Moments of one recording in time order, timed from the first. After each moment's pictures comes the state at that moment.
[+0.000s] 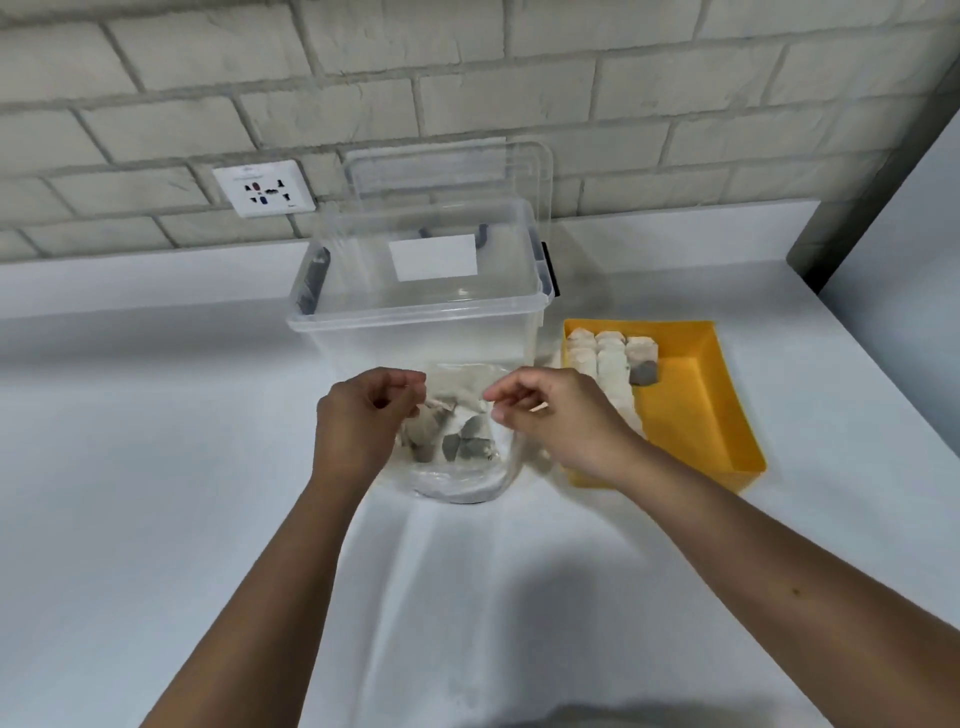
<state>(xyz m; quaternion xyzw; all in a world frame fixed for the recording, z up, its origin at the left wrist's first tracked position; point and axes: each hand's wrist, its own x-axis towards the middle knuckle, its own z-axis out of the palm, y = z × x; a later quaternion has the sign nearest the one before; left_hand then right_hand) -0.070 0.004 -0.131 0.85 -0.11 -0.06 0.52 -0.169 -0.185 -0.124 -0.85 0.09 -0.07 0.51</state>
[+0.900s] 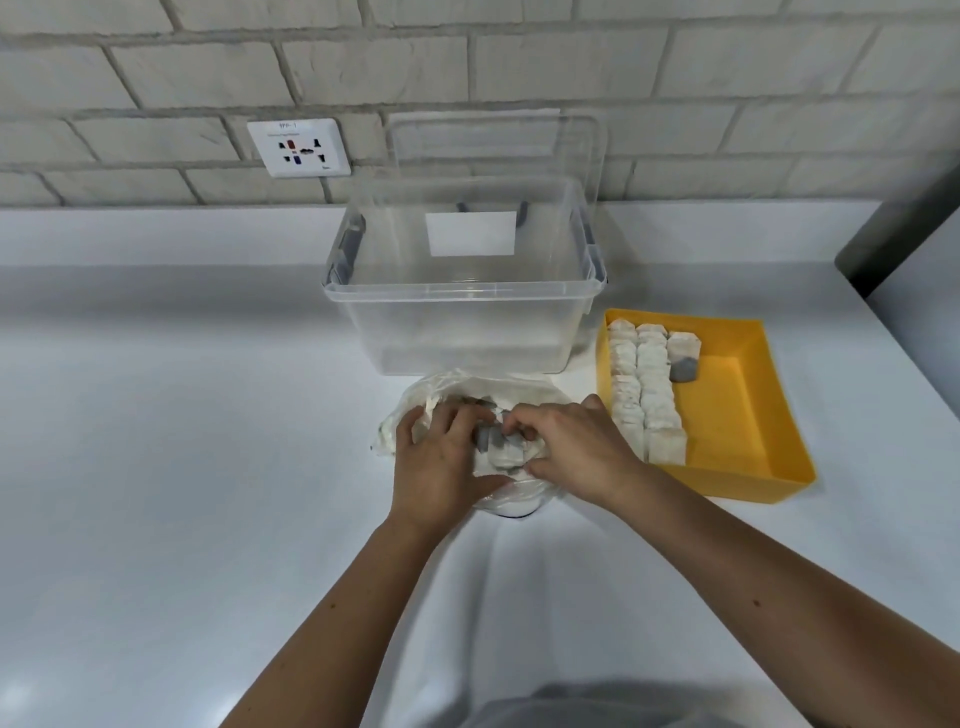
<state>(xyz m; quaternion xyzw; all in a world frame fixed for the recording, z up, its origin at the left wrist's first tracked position) -0.090 0.003 -0.224 0.91 -0.33 0.04 0.23 -0.148 -0.167 -0.172 -0.99 0.04 0.05 0.15</state>
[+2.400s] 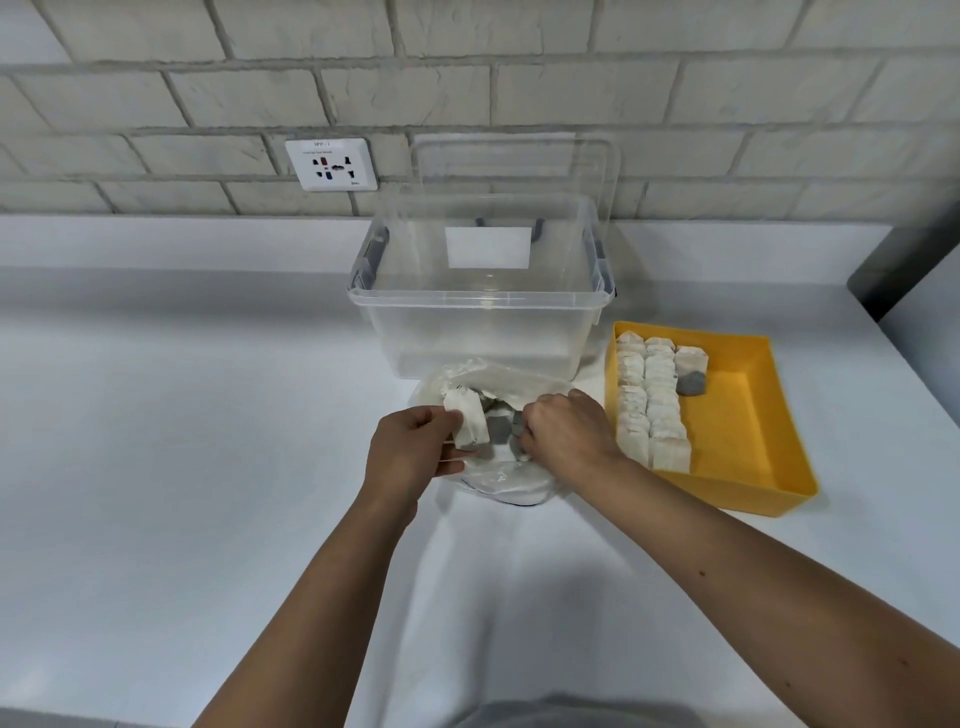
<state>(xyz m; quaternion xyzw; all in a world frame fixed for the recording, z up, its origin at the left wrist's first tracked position) -0.098 0.017 -0.150 0.73 0.07 -0.21 0.64 -0.131 -0.152 -0.162 -1.00 0.04 0.02 0.02</state>
